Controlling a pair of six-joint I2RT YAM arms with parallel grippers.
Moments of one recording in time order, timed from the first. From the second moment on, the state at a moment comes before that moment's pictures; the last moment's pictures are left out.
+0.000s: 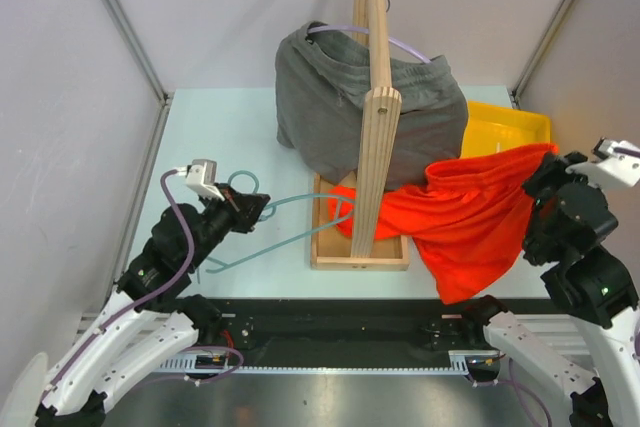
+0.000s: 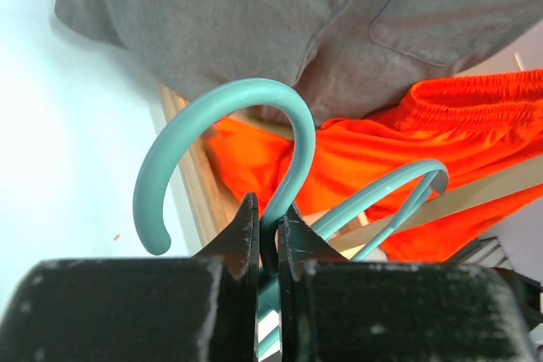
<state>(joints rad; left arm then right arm) -0.66 0.55 0.72 -0.36 -0.13 -0.57 0.51 0.61 1.20 -0.67 0.96 0.36</state>
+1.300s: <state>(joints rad) -0.66 0.58 0.81 -0.44 -0.18 -0.56 -0.09 1.53 2.14 -0.01 0.67 0.00</state>
